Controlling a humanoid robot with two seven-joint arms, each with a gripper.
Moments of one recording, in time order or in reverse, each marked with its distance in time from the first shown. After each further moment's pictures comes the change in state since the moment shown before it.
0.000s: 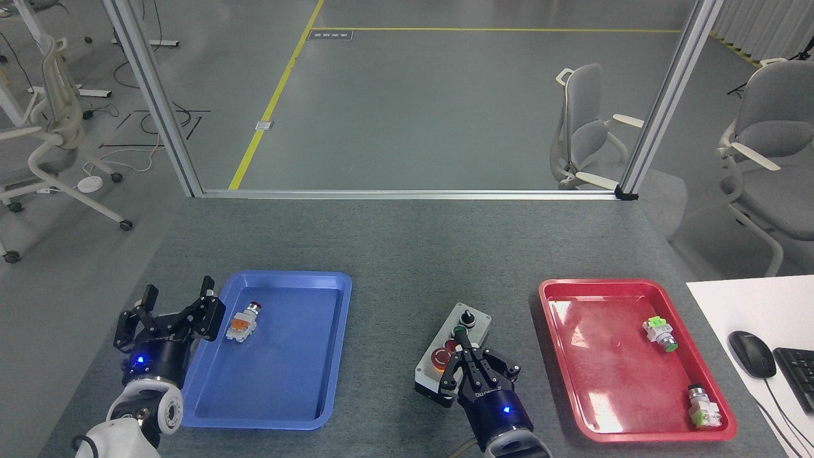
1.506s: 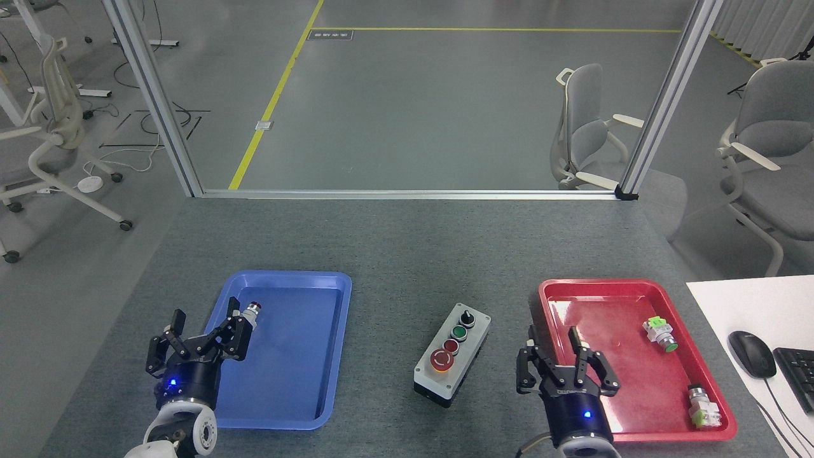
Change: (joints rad) left arm 0.066 -0.098 -0.025 -0.037 -0.003 0.082 0.000; right arm 0.071 -0.114 -0.162 -0.119 -0.030 0.127 -0.050
